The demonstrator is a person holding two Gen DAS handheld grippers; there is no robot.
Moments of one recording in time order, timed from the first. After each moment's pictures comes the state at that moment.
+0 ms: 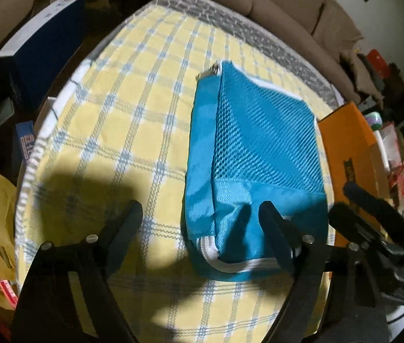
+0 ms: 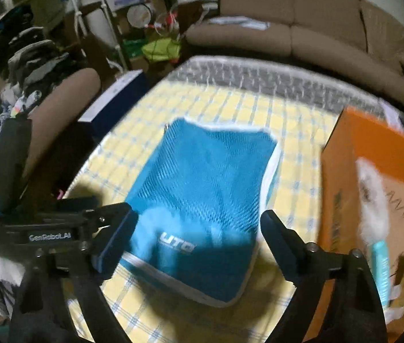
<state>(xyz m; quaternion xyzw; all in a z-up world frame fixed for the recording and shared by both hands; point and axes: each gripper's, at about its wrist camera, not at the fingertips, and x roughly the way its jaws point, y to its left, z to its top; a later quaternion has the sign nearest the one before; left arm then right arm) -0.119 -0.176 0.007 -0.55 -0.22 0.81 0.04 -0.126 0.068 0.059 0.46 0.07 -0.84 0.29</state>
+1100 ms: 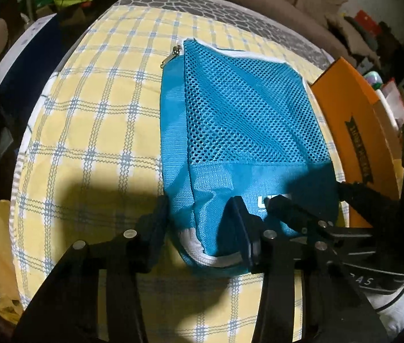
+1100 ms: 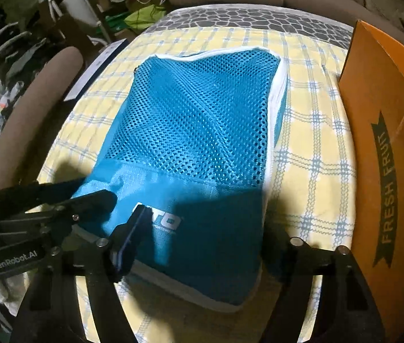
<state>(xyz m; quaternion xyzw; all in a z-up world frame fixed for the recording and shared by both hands) -0.114 -0.144 0.008 -0.56 -0.14 0.81 0.07 -0.133 0.078 0.006 0.53 0.04 -0.80 0.27</state>
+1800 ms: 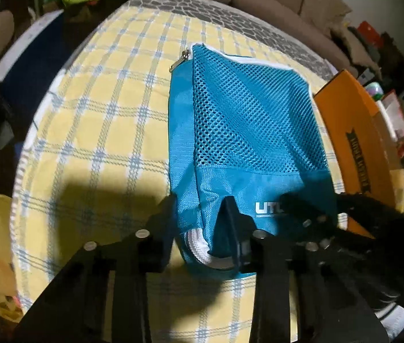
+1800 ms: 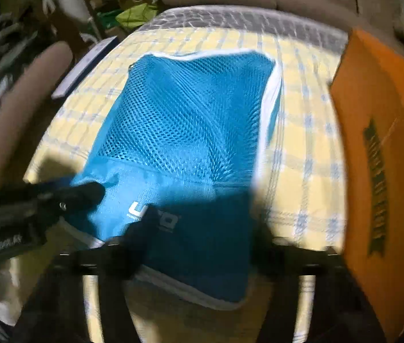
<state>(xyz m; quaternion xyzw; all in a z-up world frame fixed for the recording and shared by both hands) -0.116 -0.146 0.009 -0.55 -0.15 0.82 0.06 -0.123 0.059 0.012 0.51 0.11 -0.82 0.23</state>
